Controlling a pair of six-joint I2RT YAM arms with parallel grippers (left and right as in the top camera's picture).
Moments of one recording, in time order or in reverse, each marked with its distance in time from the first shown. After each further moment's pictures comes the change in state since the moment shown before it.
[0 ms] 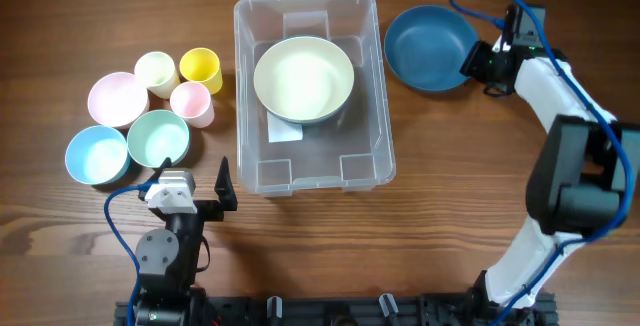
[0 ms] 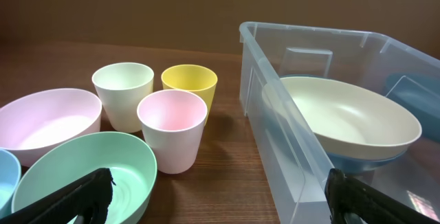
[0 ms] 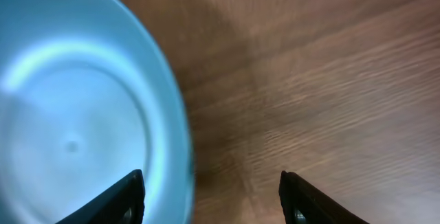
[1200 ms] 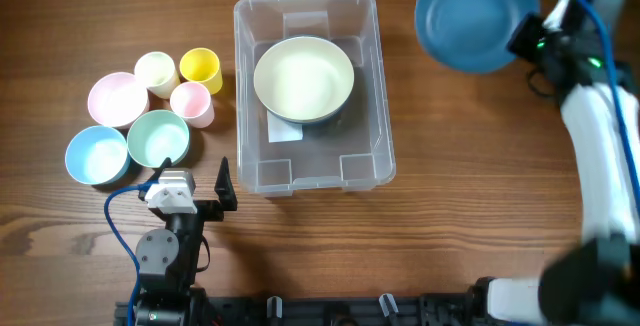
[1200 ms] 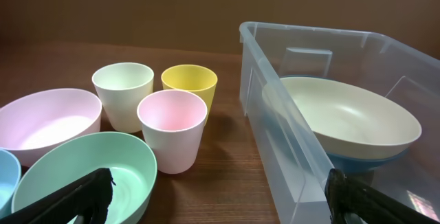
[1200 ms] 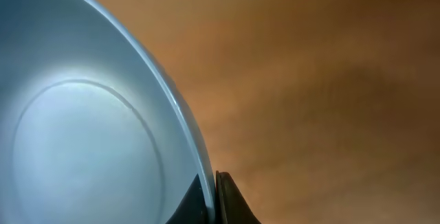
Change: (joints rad) left arm 0.000 0.000 0.000 0.000 0.000 0.000; right arm -0.045 -0.500 -0.015 -0.051 -0.011 -0.047
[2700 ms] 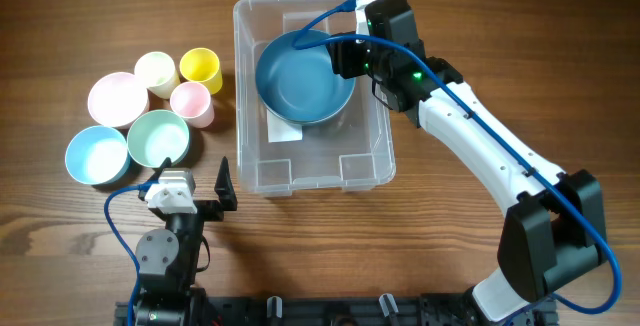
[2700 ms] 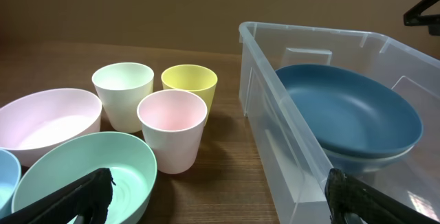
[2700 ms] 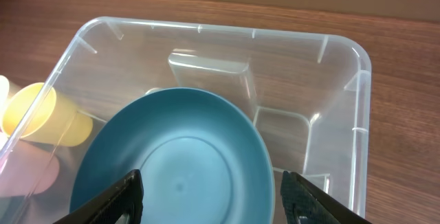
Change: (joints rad) left arm 0.000 0.000 0.000 0.000 0.000 0.000; right arm 0.621 0.244 0.005 0.238 0.003 -0.072
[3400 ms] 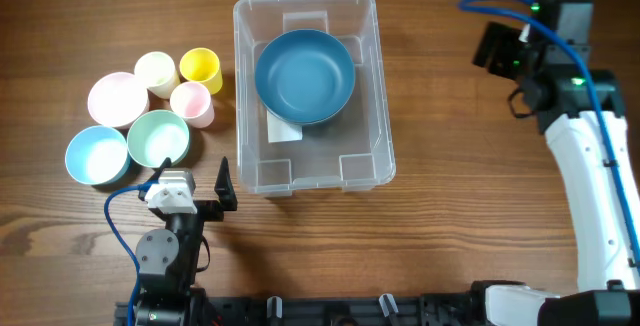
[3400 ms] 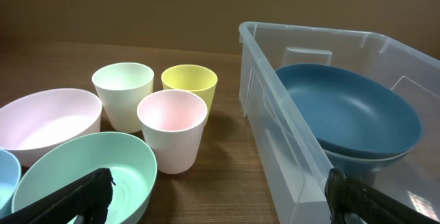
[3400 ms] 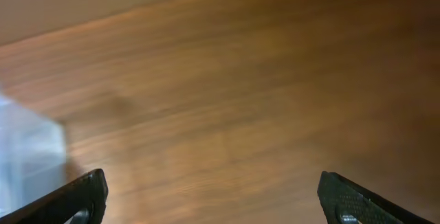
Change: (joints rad) left arm 0.000 0.000 0.000 0.000 0.000 0.000; right arm -0.473 -0.319 0.001 -0.473 0.251 0.032
